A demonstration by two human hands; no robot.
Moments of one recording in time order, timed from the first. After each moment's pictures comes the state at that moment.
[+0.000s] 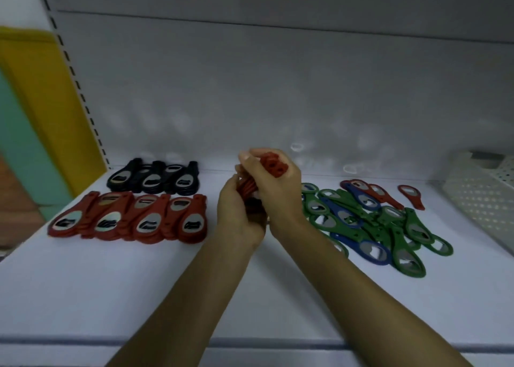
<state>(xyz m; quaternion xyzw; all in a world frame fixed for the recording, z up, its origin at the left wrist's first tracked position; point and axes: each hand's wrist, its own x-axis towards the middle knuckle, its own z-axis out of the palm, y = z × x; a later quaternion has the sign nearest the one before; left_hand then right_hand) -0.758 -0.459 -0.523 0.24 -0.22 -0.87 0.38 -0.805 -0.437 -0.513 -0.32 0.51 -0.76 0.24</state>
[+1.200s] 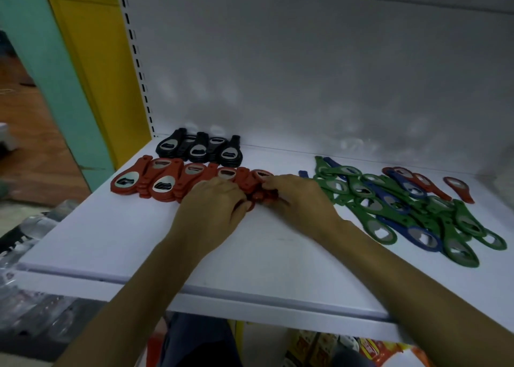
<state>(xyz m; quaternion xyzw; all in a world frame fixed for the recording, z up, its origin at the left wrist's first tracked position) -0.620 -0.509 -0.574 0.26 -0.92 -0.02 0.28 -0.802 -0.438 -0.572 -0.72 0.62 -0.31 -0.09</state>
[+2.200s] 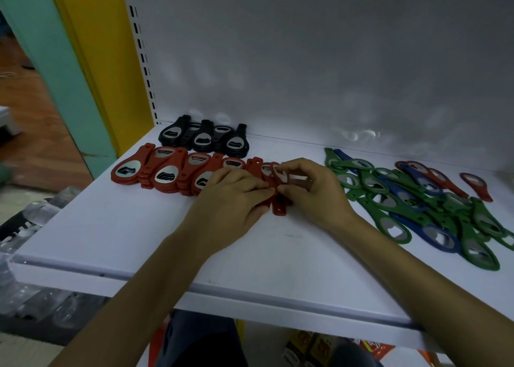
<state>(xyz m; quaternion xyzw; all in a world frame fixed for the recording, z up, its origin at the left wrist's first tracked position) -0.627 -0.509 -0.581 0.17 -0.94 0.03 0.30 -0.804 -0.440 -0.571 -0.56 0.65 -0.48 0.19</state>
